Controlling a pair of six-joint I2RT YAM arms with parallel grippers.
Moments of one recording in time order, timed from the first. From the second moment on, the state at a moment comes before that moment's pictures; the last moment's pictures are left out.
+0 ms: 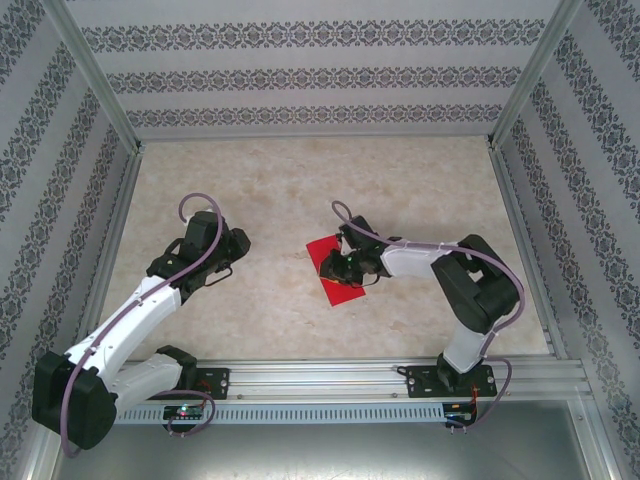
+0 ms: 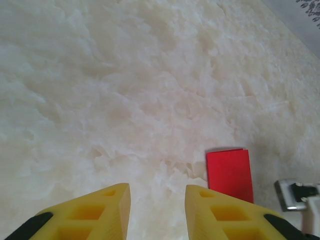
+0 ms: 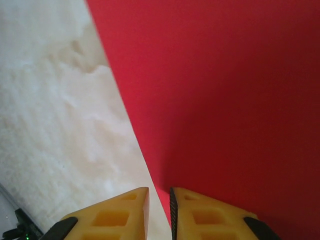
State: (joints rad) left arm -0.36 1.04 0.73 -0.44 -0.05 -0.84; right arm 0.62 1.76 0.84 -0.12 -0.45 0.90
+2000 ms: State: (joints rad) left arm -0.56 1.88 1.19 -0.36 0.32 -0.73; right arm 0.55 1.62 0.67 -0.01 -0.41 0.96
